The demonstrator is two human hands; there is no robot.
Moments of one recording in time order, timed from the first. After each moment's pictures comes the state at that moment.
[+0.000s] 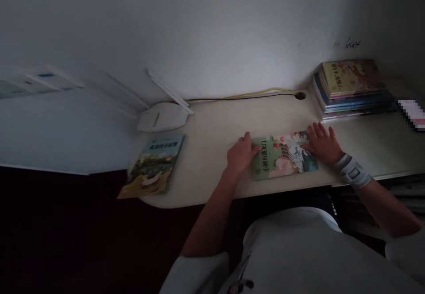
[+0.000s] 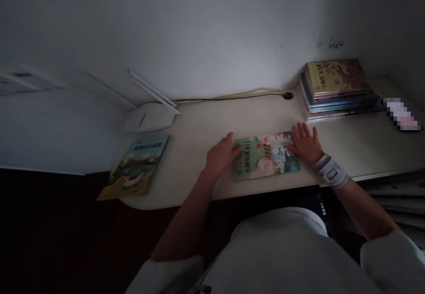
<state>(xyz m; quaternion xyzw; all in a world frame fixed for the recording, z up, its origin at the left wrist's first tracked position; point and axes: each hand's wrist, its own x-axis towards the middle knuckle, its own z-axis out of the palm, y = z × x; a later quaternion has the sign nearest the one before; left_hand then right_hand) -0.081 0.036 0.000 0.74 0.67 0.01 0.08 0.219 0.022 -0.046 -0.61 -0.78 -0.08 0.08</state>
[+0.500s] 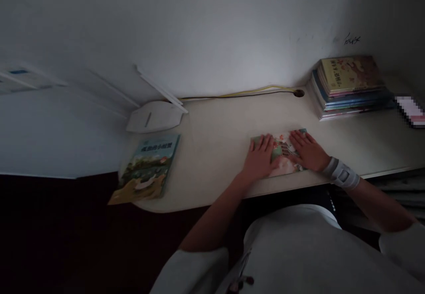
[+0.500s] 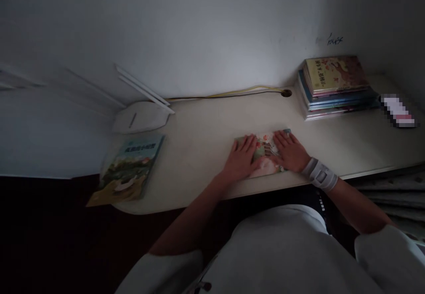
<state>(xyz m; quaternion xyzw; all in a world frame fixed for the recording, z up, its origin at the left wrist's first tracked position) -0.048 0.014 -0.039 0.87 0.50 0.00 0.06 0.172 0.004 -0.048 -0.50 -0.86 0.00 0.05</state>
